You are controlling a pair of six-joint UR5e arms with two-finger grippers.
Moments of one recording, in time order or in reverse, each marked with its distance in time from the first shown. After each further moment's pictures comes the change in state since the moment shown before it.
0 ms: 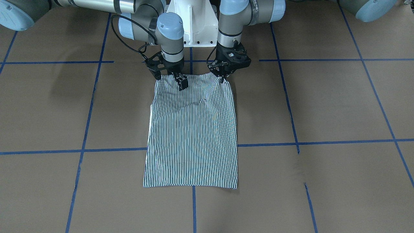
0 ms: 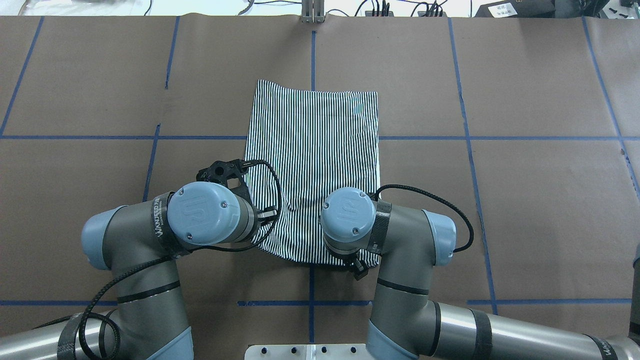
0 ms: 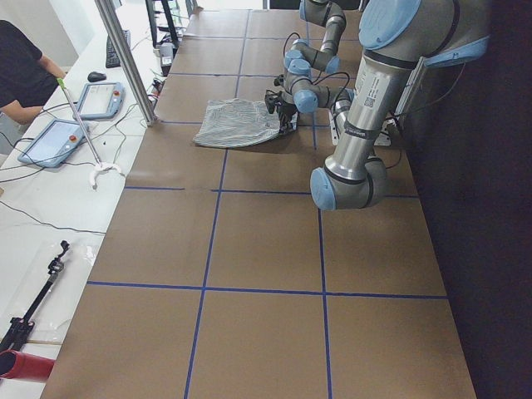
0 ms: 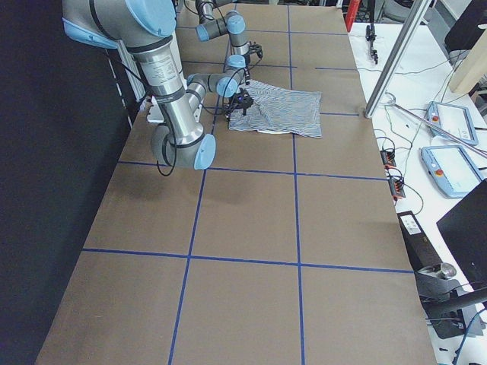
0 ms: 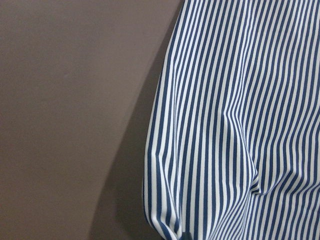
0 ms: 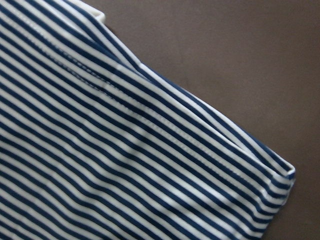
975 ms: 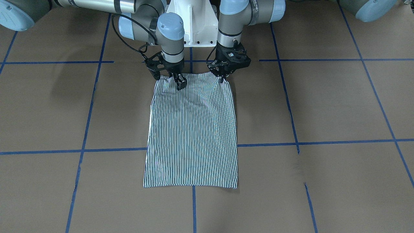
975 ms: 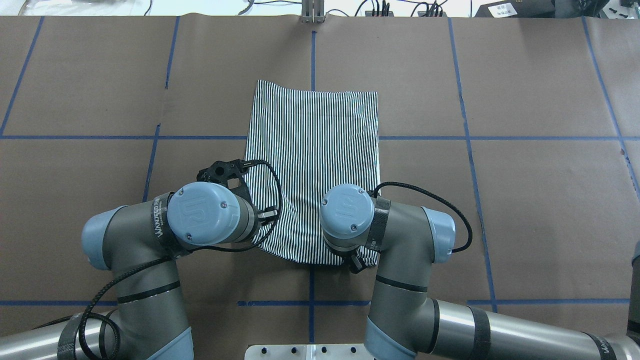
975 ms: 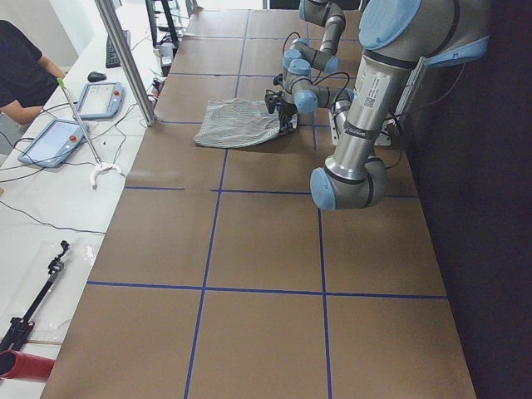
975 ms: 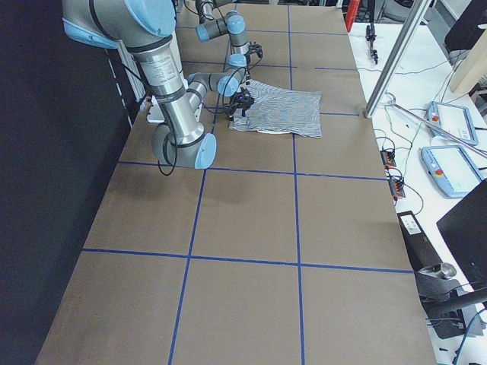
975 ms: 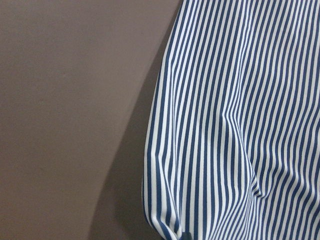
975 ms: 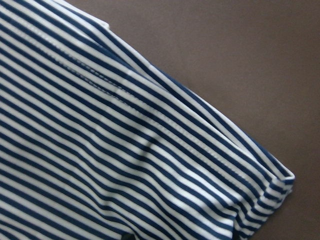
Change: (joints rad) left arm 0.000 0.000 0.000 -0.004 0.000 -0.001; right arm 0.007 0.008 0.001 -0.016 0.000 0.024
